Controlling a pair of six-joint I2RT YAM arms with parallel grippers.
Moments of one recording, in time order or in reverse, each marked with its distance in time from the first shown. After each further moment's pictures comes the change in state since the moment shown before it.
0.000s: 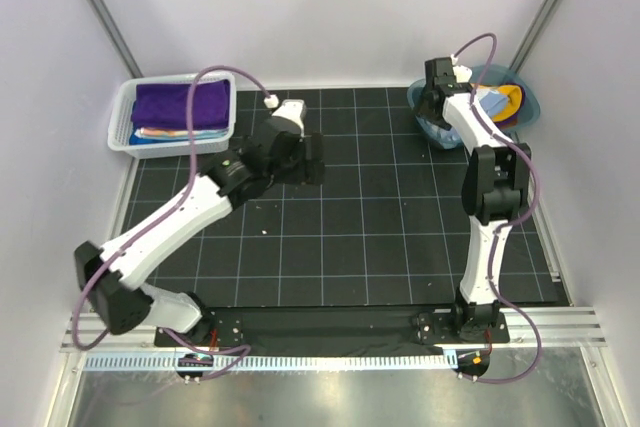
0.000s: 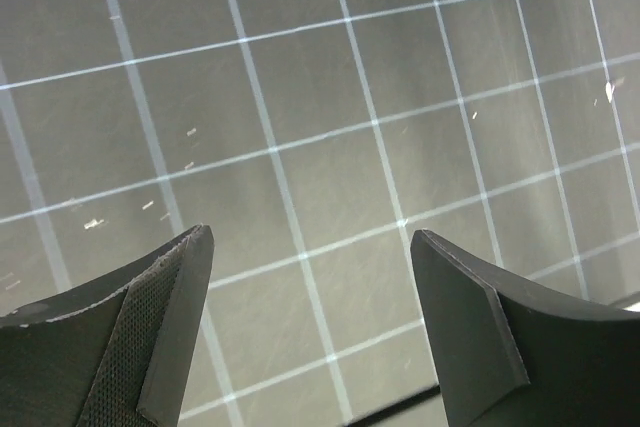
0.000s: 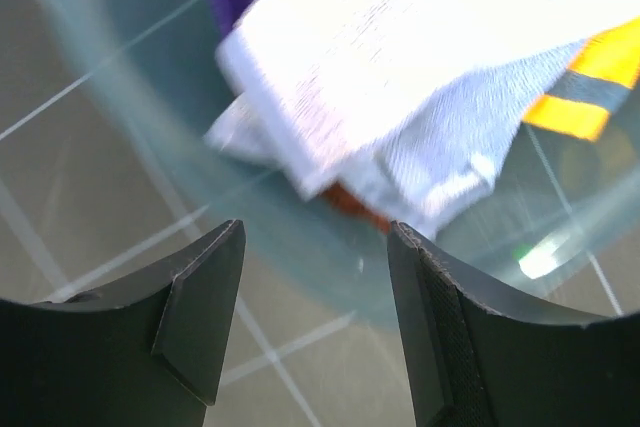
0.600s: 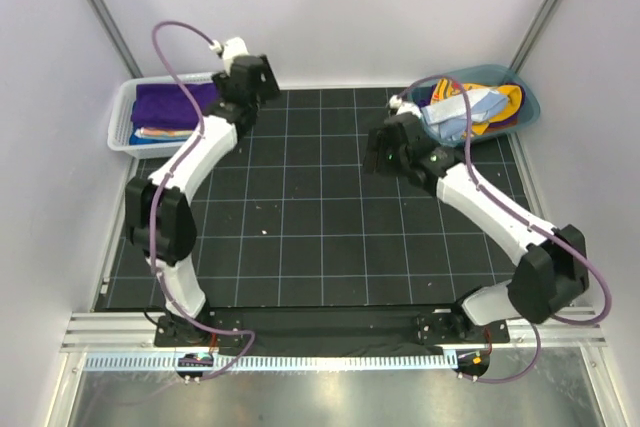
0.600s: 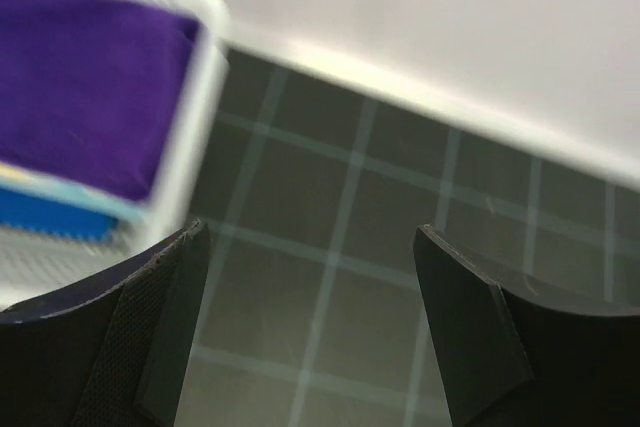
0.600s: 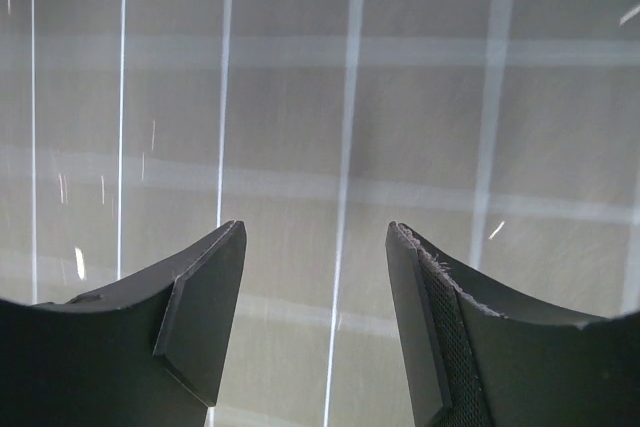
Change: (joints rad) left arm 0.471 0.439 0.271 0.438 -0.211 0.077; right arm 0.439 -0.711 -0.714 0.146 -0.181 -0.047
